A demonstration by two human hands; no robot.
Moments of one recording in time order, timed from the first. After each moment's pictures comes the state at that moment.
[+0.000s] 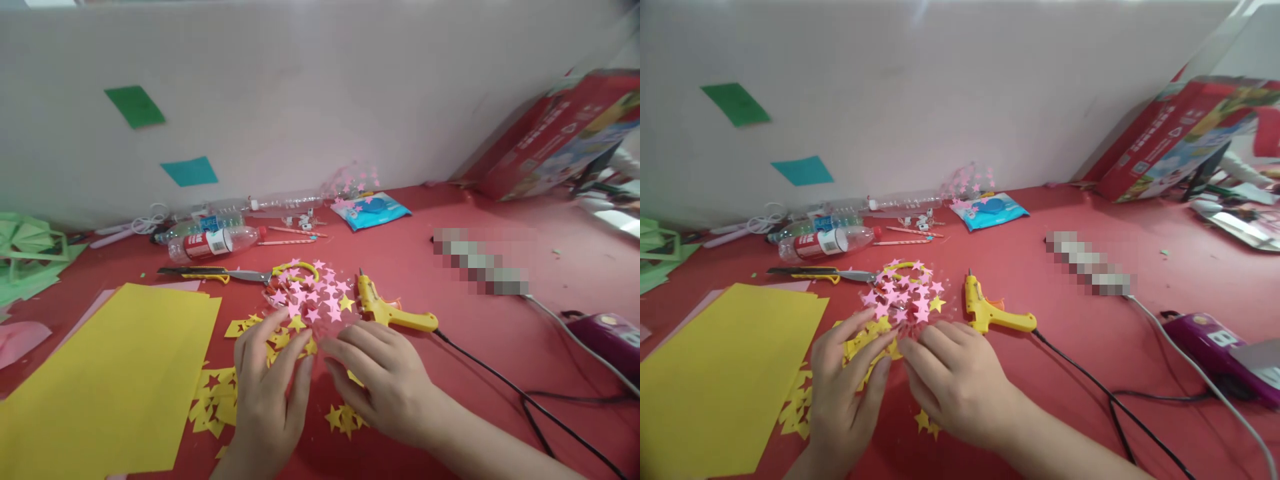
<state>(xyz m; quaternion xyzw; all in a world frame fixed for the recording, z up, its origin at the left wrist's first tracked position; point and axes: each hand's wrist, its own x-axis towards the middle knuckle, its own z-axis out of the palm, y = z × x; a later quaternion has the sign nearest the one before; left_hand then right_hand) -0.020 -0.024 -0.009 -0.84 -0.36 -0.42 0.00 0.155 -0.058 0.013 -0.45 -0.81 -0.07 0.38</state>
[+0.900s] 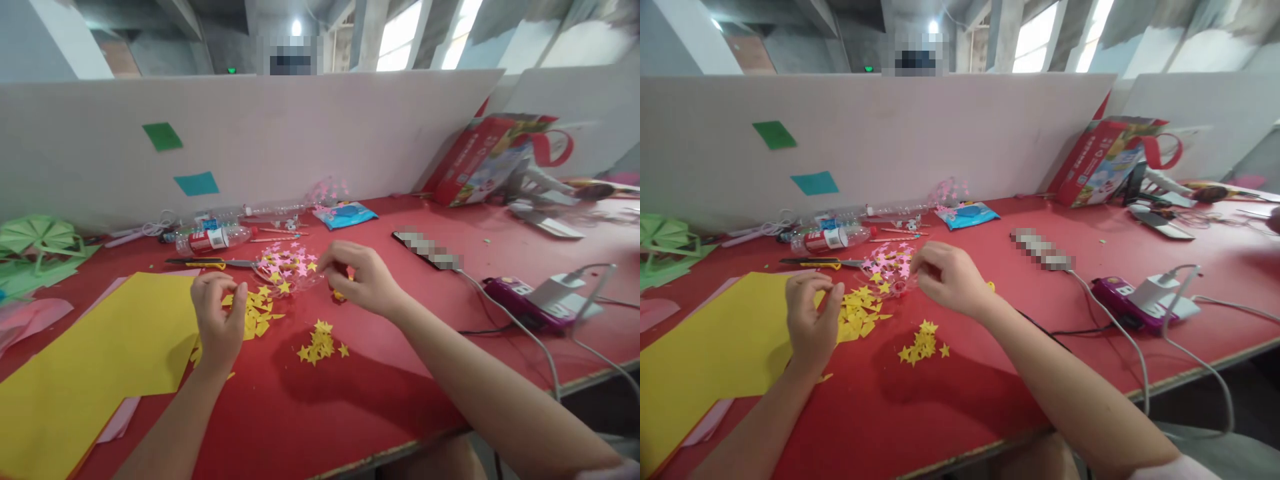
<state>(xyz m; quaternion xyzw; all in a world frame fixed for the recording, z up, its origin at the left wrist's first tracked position) -0.044 -0.002 -0.005 -0.73 -0.37 -0.58 0.02 0.189 -0.056 0.052 -0.45 -0.77 0.06 0.45</state>
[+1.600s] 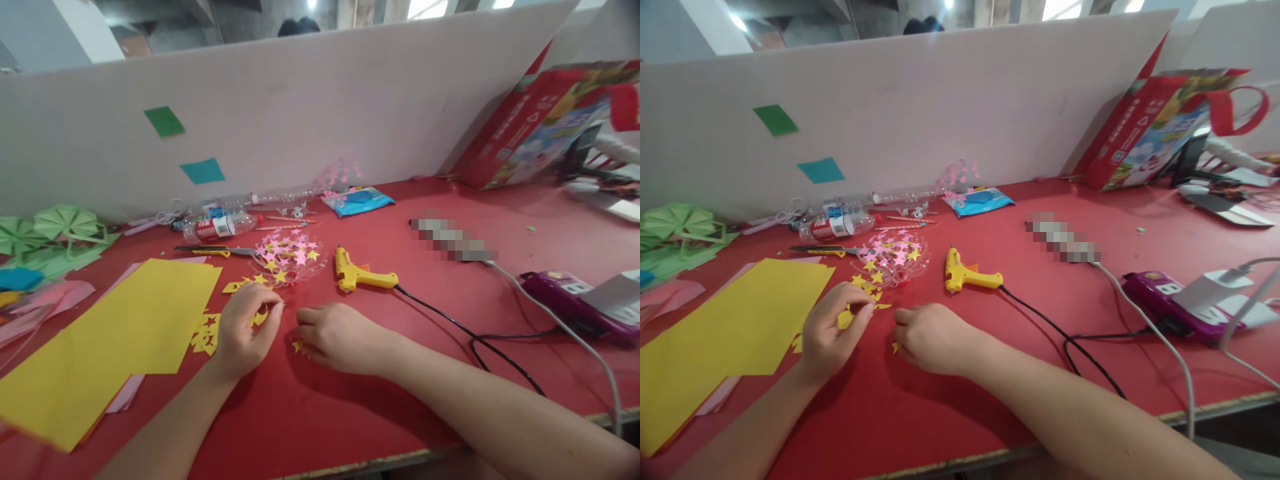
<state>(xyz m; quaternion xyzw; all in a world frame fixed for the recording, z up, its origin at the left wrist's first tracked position) -0.019 -0.041 0.001 -0.85 -0.28 -0.45 -0.08 0.165 -0.080 -0.013 -0.37 -0.92 0.03 0.12</state>
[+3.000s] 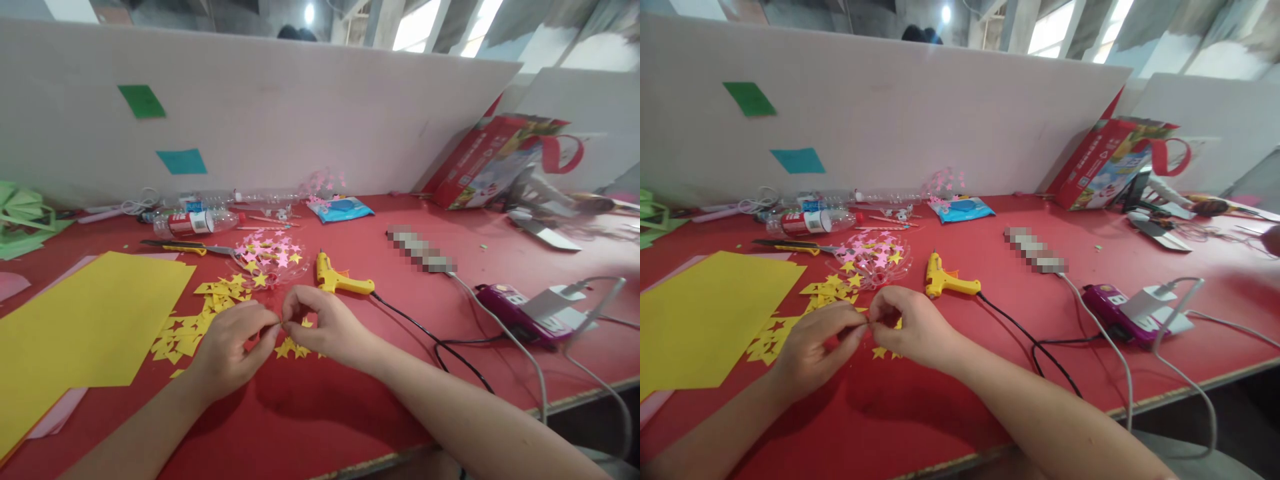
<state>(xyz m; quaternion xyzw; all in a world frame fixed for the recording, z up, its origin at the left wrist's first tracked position) -0.013 -0.047 -0.005 -0.89 -0.24 -0.37 -0.12 0.167 -0.081 0.007 -0.43 -0.71 0.34 0.43</state>
